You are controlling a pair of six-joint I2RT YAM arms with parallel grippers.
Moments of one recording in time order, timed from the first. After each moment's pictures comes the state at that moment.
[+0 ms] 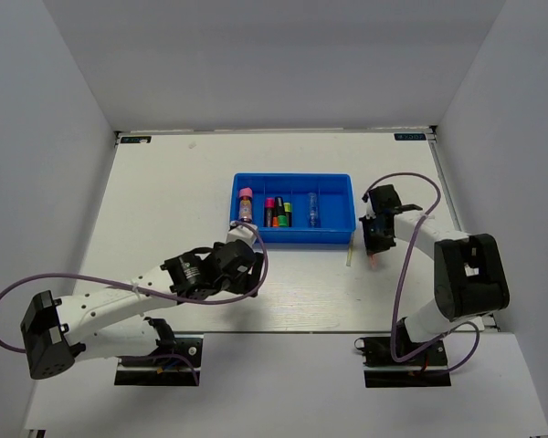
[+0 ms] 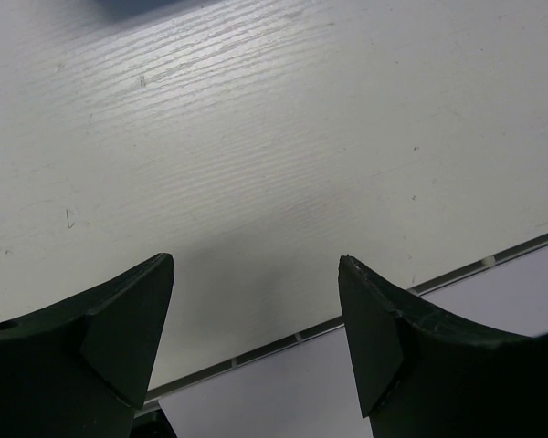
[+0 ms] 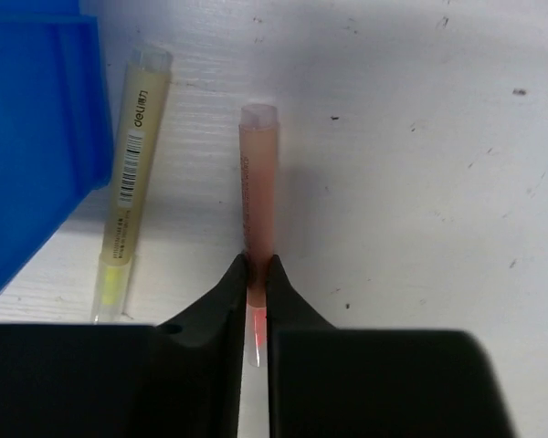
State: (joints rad) left arm -1.06 1.06 0.79 -0.67 -0.34 -0.64; right arm 0.24 1.54 0.82 -0.51 0.03 0.05
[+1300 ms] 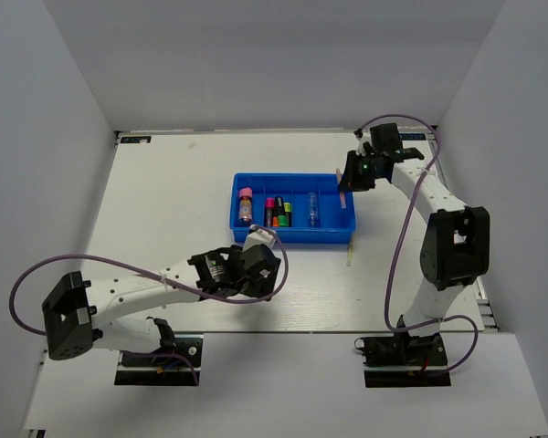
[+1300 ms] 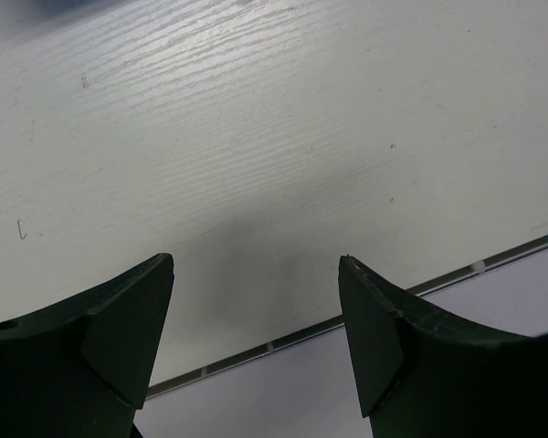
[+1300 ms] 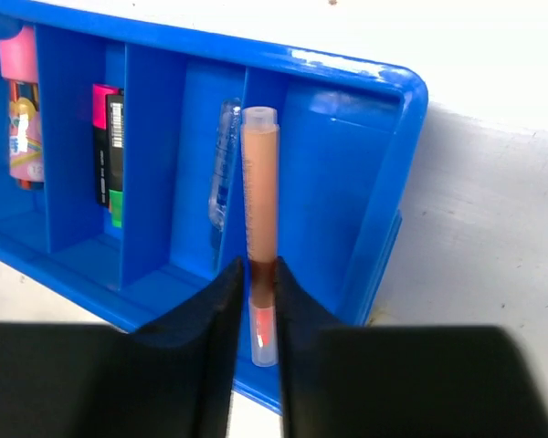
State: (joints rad) left arm -1.15 1.23 0.86 -0.66 -0.37 -0.68; right arm 0.20 1.78 1.45 -0.61 -0.38 0.21
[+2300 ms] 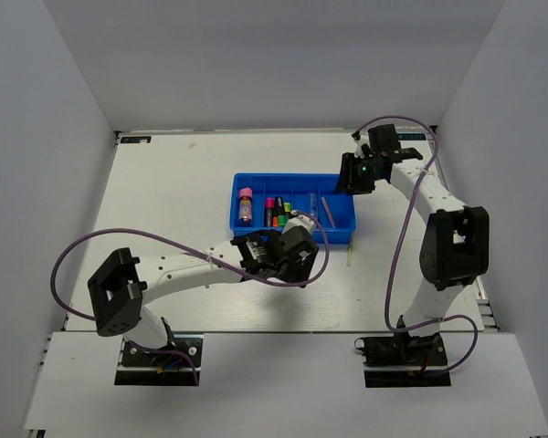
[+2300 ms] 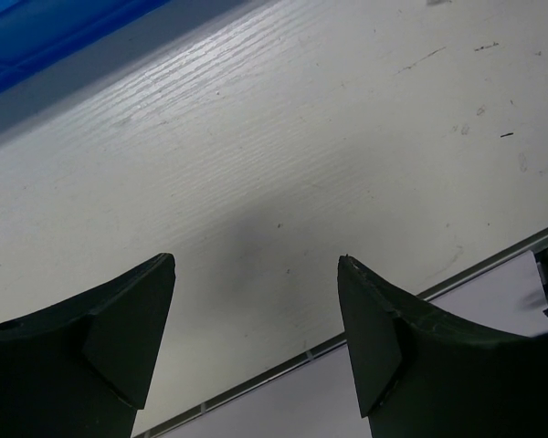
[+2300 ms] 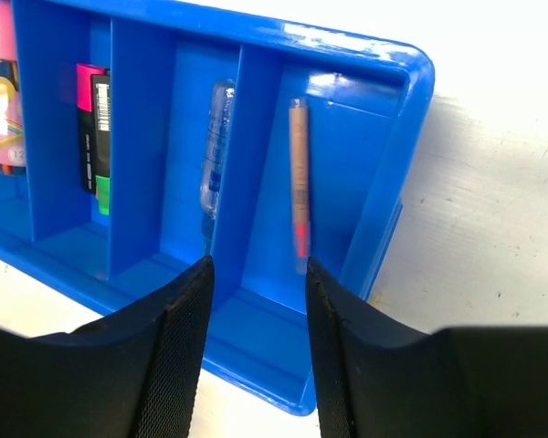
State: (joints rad) left arm -1.16 1.55 1.17 -0.61 -0.31 -0.60; right arm 0.21 1.78 1.45 -0.65 -0.36 0.18
